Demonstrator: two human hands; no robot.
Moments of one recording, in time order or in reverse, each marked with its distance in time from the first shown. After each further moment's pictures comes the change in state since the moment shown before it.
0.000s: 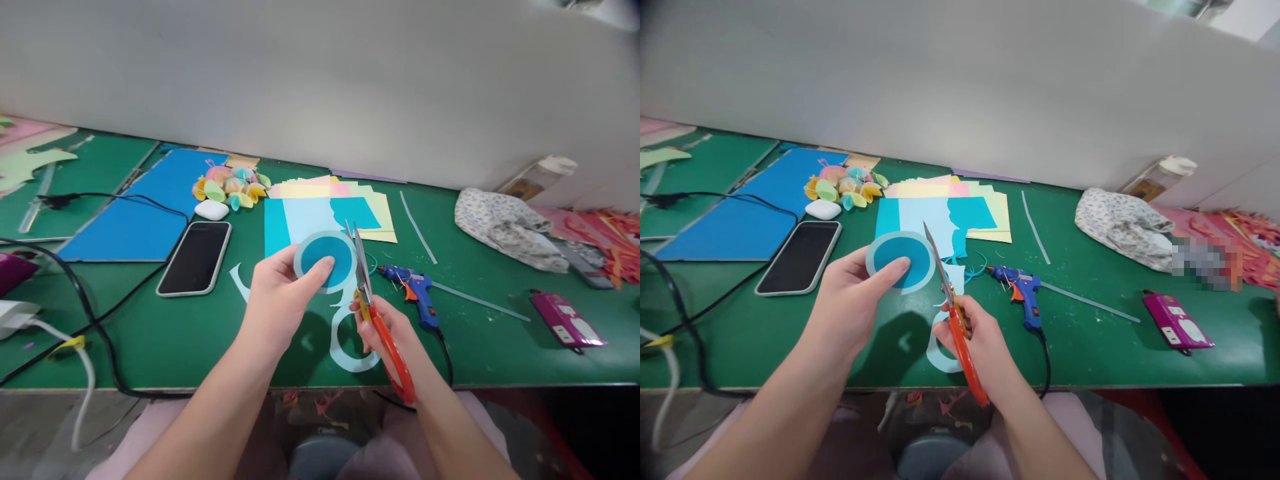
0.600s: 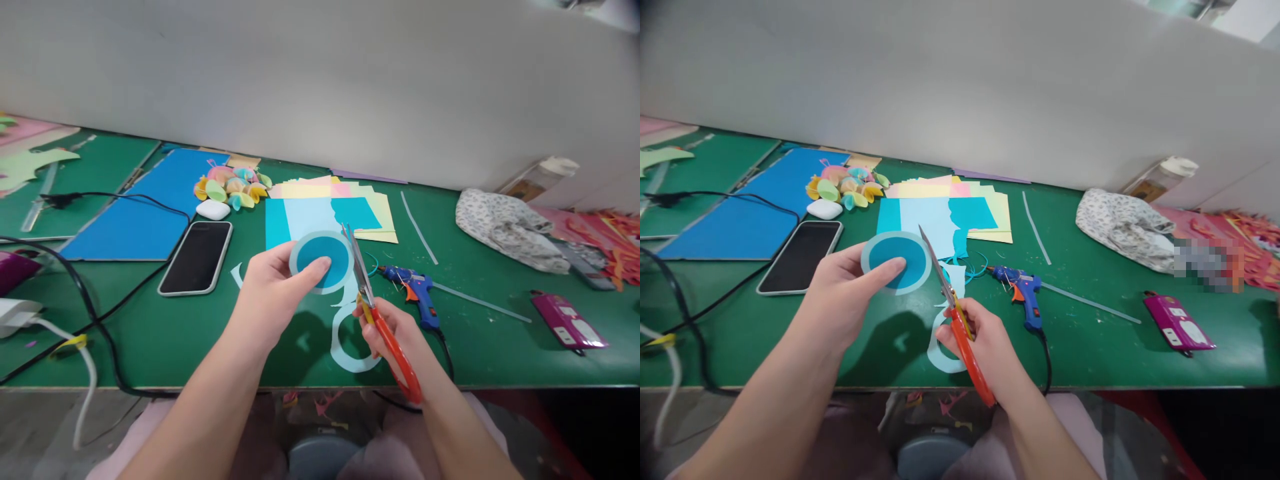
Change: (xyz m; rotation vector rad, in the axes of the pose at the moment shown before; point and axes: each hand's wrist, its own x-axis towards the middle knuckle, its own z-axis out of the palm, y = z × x) left_hand 0.004 0.010 -0.010 0.108 -0.040 -0.039; right_hand 0.000 0.002 -0.007 -0.028 -0.040 0.020
